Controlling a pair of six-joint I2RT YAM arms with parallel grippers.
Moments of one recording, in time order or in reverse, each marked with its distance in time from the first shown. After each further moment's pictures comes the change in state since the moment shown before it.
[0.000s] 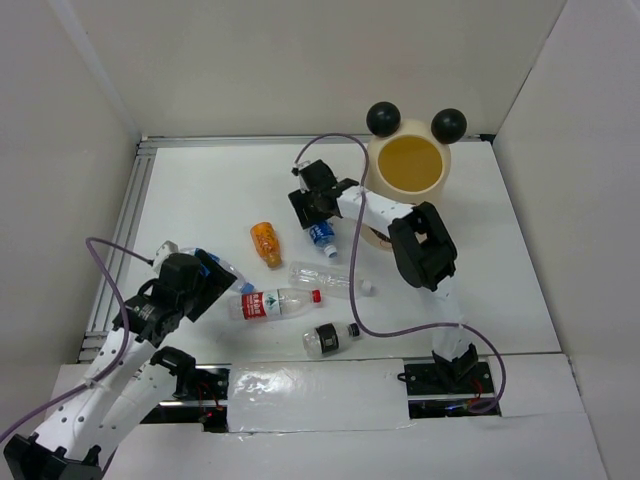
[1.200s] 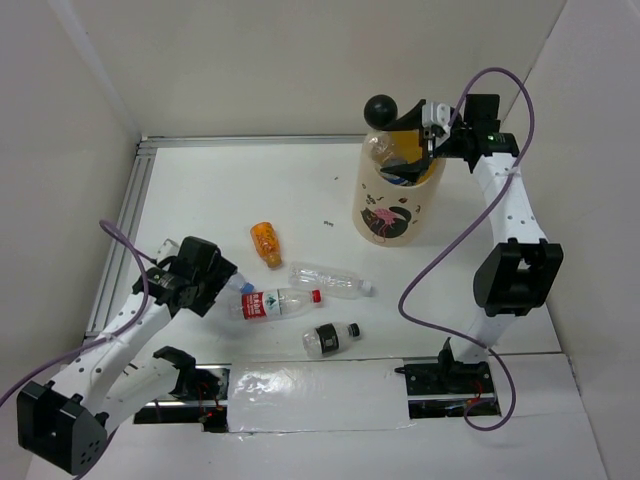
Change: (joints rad) left arm 0.000 0.271 0.091 -0.049 -0.070 -0.254; right arm -0.669 -0.483 0.040 -0.225 -1.551 -1.203
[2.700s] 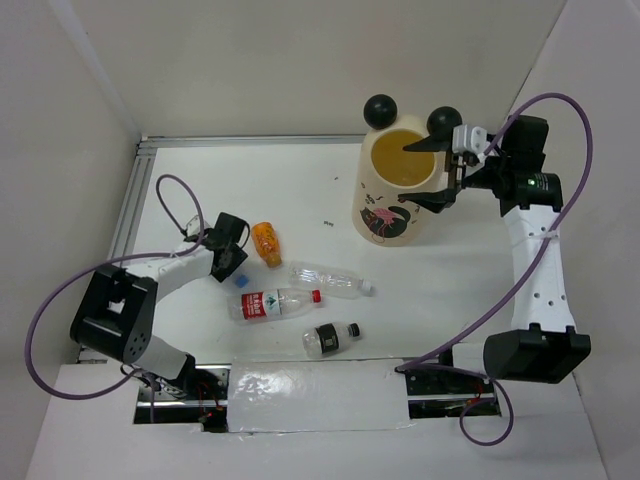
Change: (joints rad) left arm 0.034 0.600 0.088 0.413 -0.161 0.150; right arm -0.064 -0.408 -0.207 -0.093 -0.011 0.114
